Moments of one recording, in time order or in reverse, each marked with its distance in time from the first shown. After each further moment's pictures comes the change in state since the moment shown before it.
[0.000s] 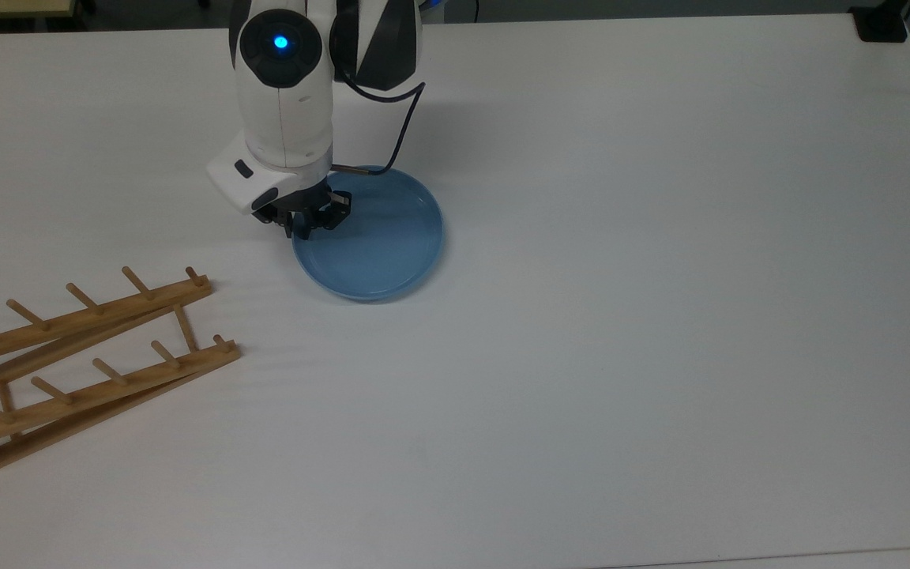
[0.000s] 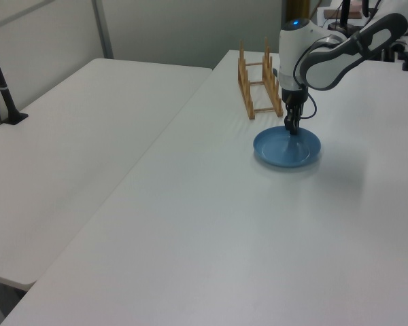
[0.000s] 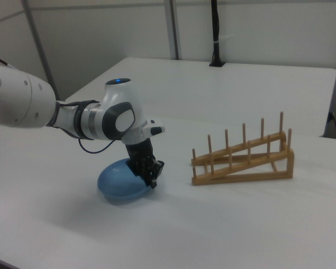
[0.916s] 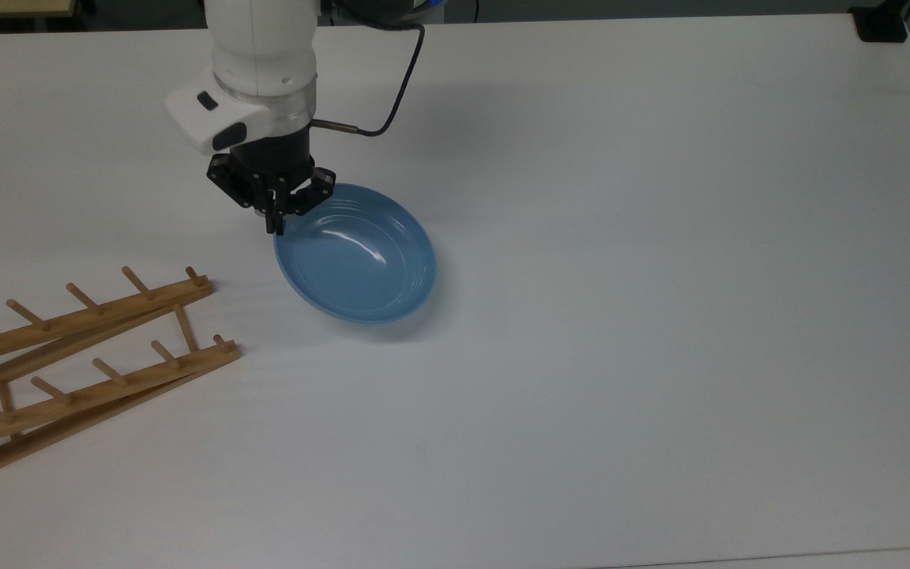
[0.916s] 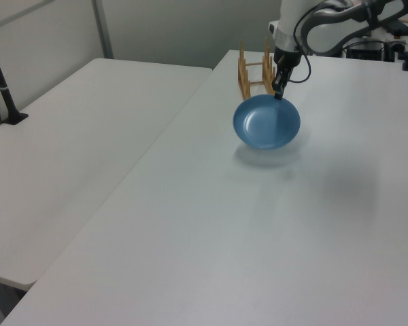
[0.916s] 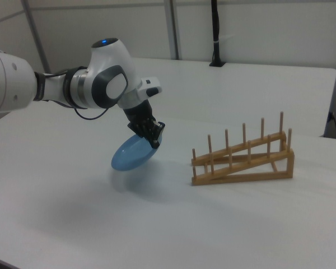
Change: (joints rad) arm -0.005 -0.102 0.008 0.105 0.023 0.000 0.019
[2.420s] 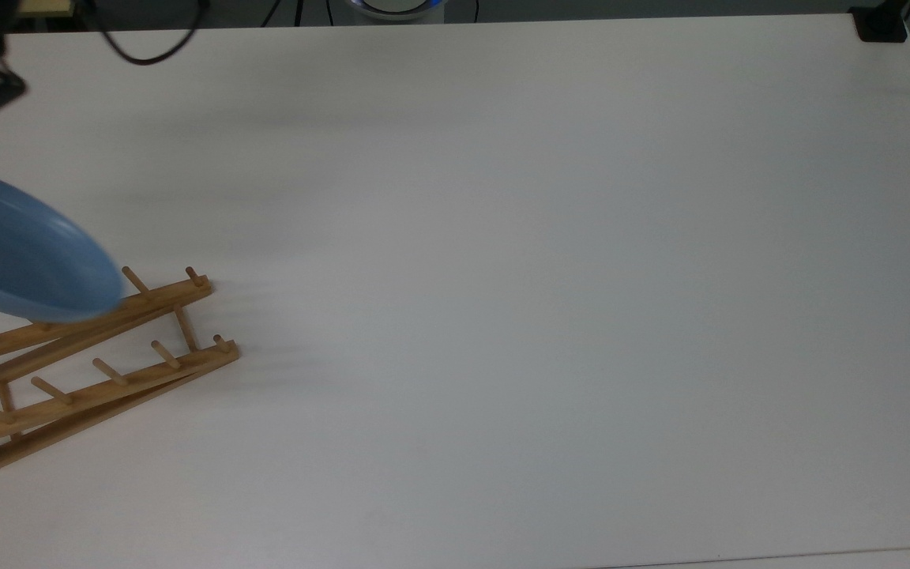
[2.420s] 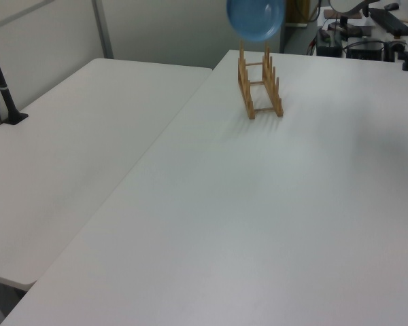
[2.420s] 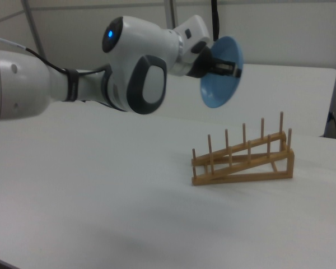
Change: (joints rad) arm -0.227 -0.046 -0.120 0.056 -0.051 0.749 0.019
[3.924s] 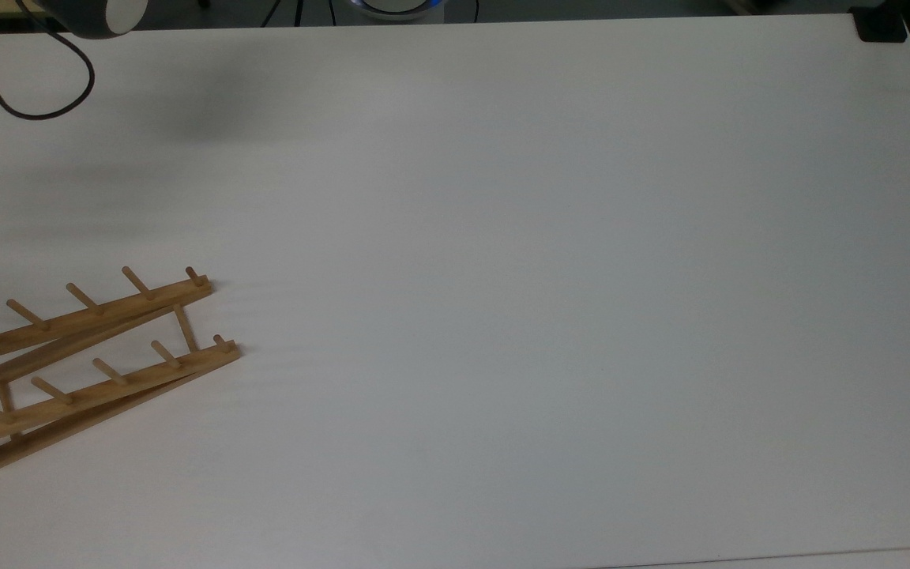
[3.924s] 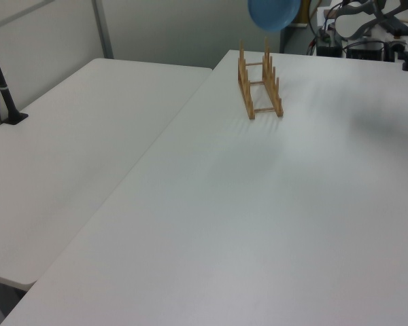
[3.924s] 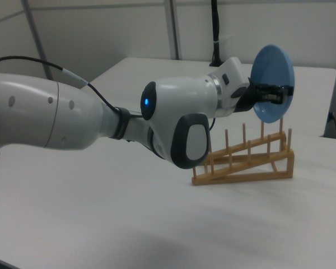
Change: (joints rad) arm -0.048 0.200 -0.151 0.020 0.035 0.454 0.000
